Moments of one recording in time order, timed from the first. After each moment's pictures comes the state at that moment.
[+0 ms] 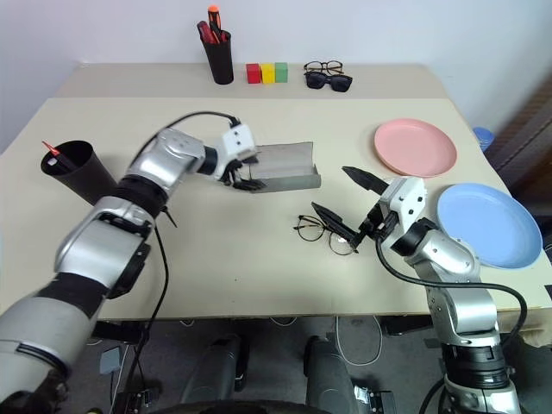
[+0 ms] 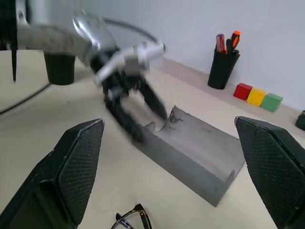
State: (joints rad) left arm -1.24 0.28 -0.40 1.16 0.11 0.02 -1.06; right arm -0.11 -0.53 -0.15 -0.35 0.47 0.13 0.75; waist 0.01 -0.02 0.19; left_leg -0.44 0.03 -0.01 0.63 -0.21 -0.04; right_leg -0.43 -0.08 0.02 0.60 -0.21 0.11
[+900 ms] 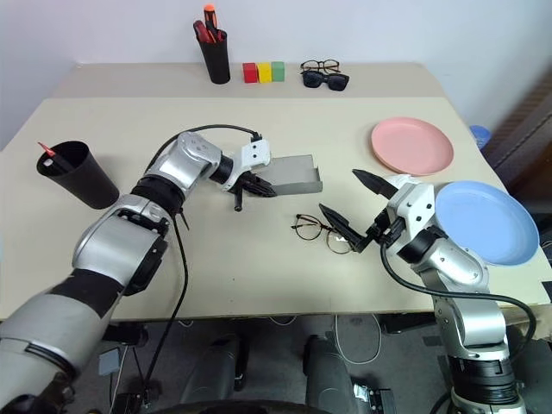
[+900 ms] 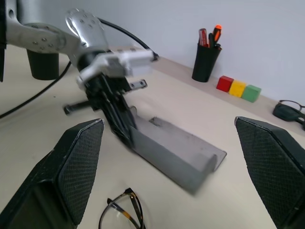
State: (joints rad) left arm -1.21 0.30 -0.33 1.02 0.15 0.07 -1.36; right arm -0.07 -0.54 -0.17 -0.37 0.47 0.12 0.72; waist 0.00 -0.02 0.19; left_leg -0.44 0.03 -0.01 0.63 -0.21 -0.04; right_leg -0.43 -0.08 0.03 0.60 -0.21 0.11
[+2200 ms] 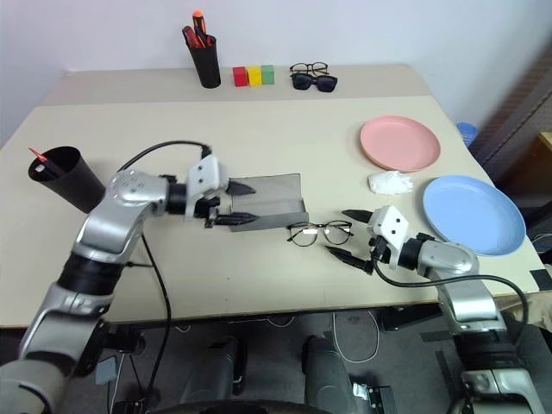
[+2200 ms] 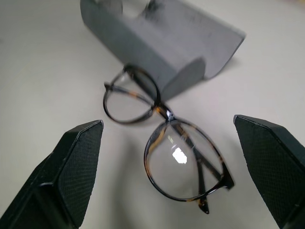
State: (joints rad) left arm -0.55 0.58 -0.14 -0.12 -0.14 0.43 -1.21; right arm -0.23 -0.63 0.01 0.14 0.27 -0.03 1.05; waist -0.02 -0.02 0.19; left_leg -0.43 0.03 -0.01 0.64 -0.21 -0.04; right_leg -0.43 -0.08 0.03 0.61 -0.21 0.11
